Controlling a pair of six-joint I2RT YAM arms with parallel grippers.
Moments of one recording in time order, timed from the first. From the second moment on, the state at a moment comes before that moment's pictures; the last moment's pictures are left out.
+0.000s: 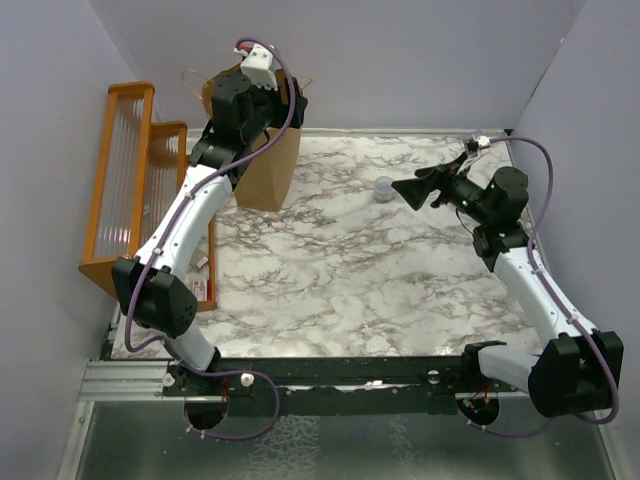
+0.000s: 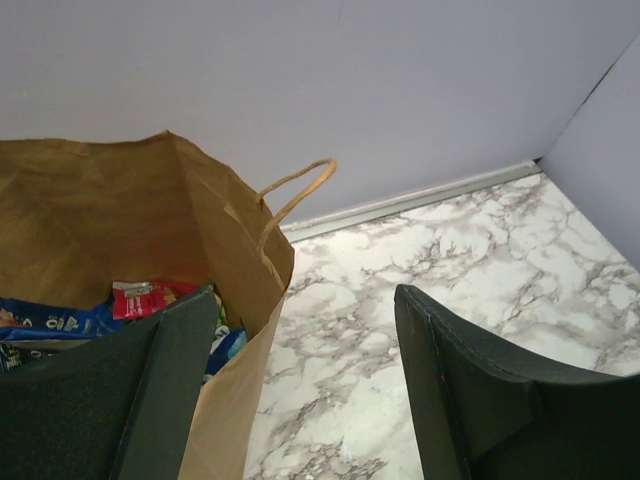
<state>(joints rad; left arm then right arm) -0.34 1.63 1.72 -0.15 0.09 -0.15 0.11 1.16 0.85 0.34 -0.67 0.40</state>
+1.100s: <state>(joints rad) -0.27 1.98 1.98 -0.10 0.18 -0.21 0.11 1.16 0.78 0.45 -0.66 0.38</state>
